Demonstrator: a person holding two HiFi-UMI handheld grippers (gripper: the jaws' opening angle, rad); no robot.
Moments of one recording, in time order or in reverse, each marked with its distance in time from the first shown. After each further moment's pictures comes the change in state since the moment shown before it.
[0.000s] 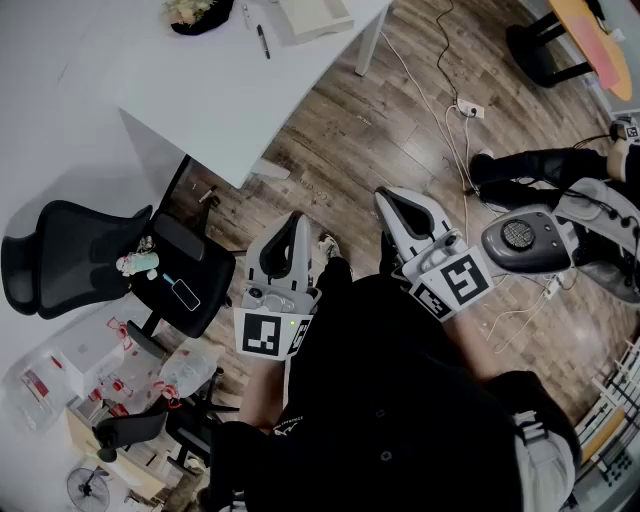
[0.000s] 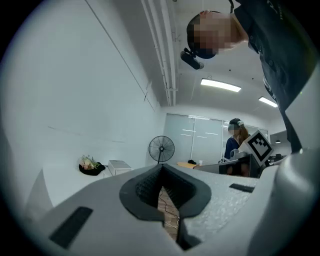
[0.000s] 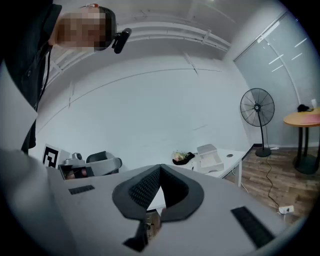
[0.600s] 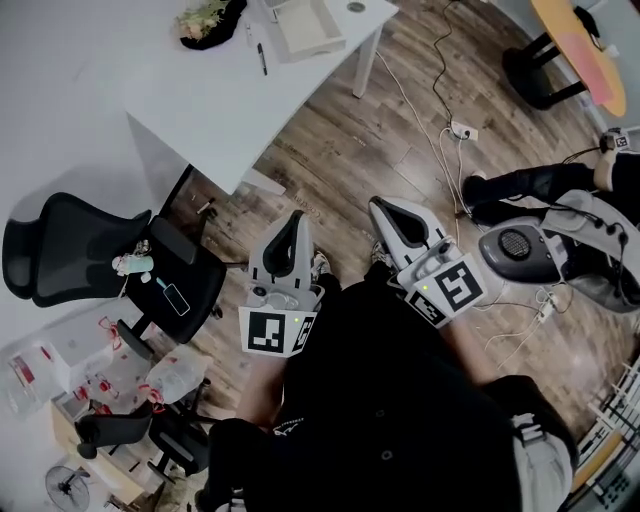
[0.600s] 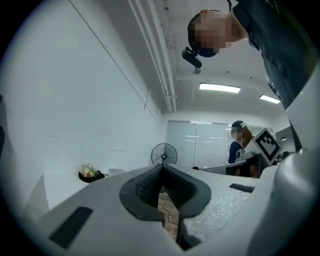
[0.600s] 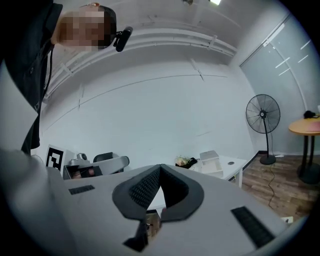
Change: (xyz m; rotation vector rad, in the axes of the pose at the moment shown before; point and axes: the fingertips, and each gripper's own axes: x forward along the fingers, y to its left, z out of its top) left arm 0.006 -0.055 0.021 0.029 -0.097 0.061; right arm -0.049 -0.003 0.024 -0.054 -0.032 0.068
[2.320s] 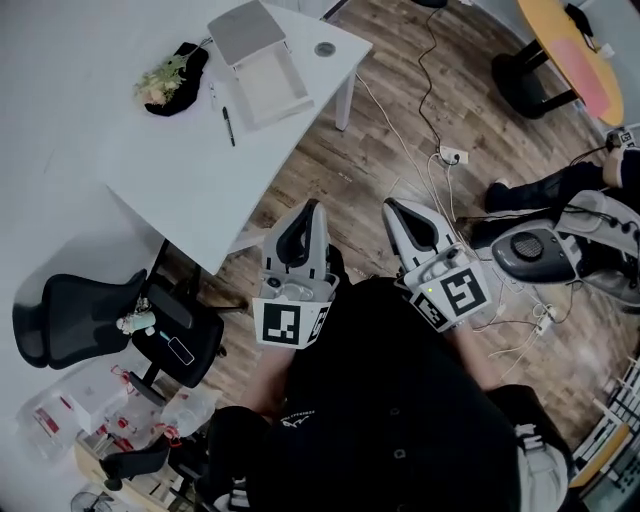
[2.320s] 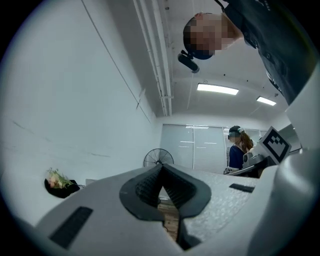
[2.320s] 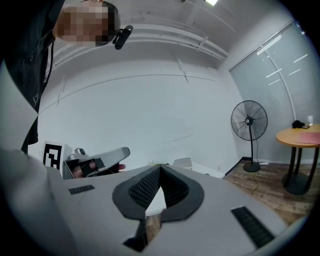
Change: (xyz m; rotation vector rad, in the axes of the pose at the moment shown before) left arm 0.256 0.003 -0.003 0.012 -0.077 -0.085; right arm 0.066 -0.221 0.057 -0.018 -0.002 -0.166
